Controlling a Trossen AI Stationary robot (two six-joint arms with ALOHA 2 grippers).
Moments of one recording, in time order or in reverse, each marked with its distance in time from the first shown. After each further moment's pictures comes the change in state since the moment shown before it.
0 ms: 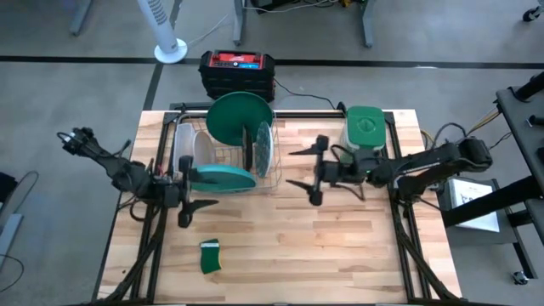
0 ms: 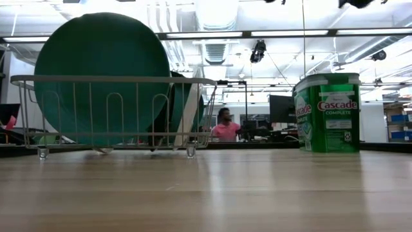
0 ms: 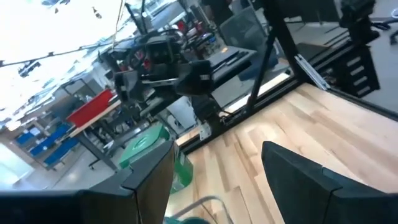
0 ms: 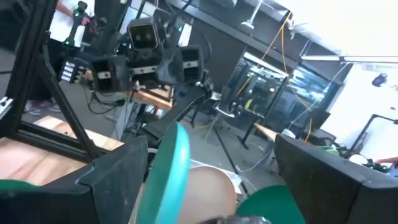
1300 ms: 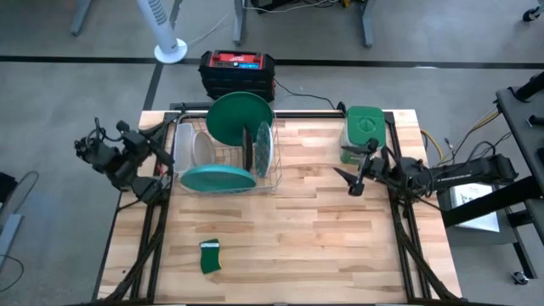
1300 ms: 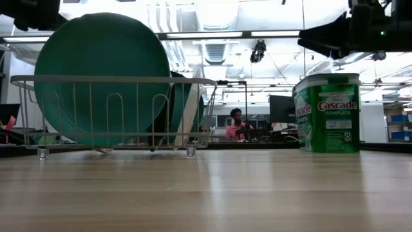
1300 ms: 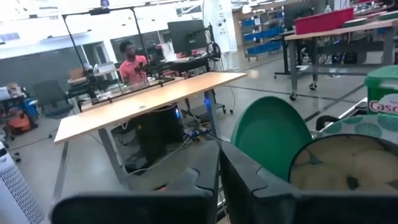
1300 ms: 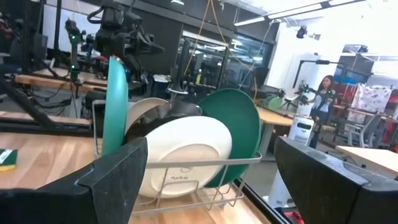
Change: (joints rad) left arm 0.005 -0.570 -0.131 -0.221 -1.023 -0.174; right arm -0.046 -0.683 -0.659 0.008 0.217 0.166
